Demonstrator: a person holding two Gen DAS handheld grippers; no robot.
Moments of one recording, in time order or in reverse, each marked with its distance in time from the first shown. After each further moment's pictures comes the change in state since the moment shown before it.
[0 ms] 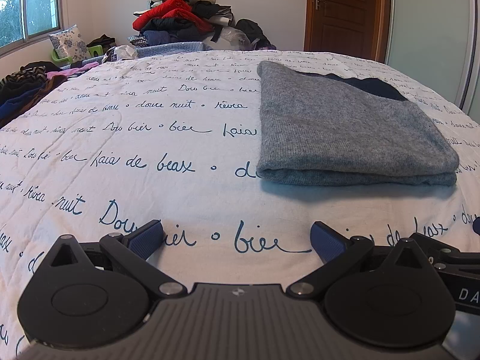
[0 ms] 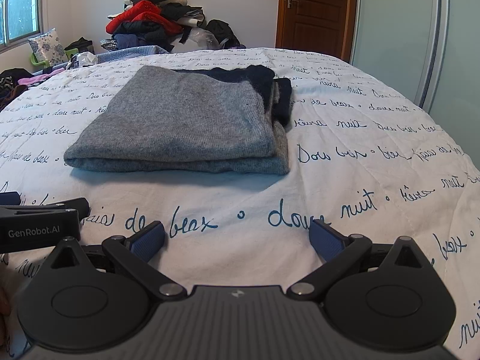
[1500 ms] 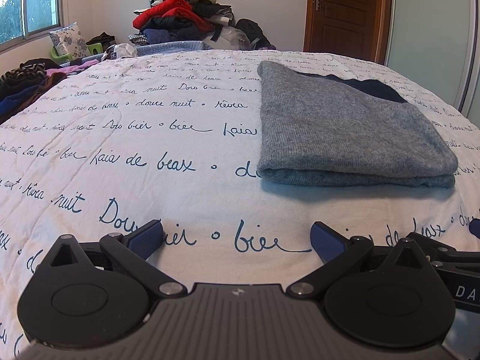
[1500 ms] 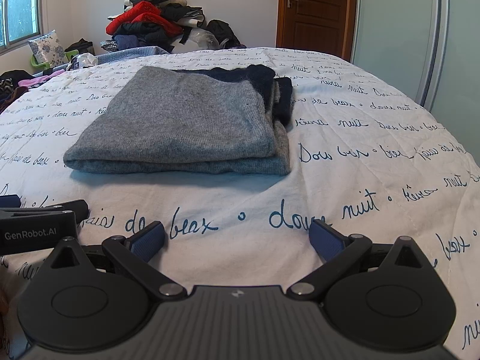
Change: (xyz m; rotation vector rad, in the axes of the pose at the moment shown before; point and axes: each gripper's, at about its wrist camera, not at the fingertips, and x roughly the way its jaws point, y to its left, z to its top) left arm 0.000 0.000 0.000 -0.012 0.001 -0.008; right arm 0.002 0.000 -0.001 0.010 -0.003 0.008
